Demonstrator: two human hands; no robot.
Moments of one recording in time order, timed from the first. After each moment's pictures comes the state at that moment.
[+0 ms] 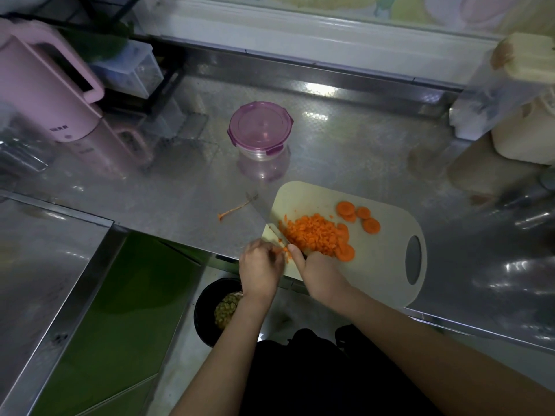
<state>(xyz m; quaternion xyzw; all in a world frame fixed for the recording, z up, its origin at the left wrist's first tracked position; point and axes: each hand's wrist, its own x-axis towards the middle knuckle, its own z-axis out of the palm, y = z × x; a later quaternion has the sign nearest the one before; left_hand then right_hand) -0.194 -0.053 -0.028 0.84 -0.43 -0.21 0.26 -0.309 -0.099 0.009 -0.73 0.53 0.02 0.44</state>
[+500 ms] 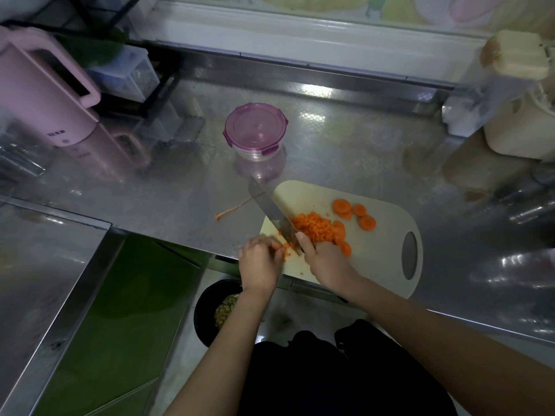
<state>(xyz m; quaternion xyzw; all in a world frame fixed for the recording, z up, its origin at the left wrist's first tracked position) -0.195 -0.058 -0.028 0.83 -0.46 -0.20 0.23 -0.322 -0.114 0.014 -0.70 0.54 -0.04 0.47</state>
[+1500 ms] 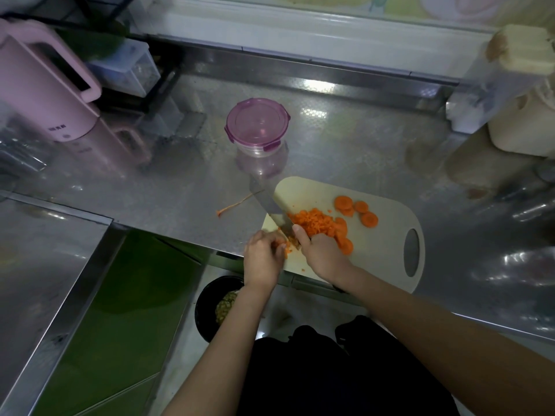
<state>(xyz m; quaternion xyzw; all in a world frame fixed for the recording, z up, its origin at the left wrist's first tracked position) -0.193 -0.060 -0.034 0.81 -0.47 -0.23 0.28 -0.309 -0.119 0.008 -0.69 0.55 -0.03 0.47</state>
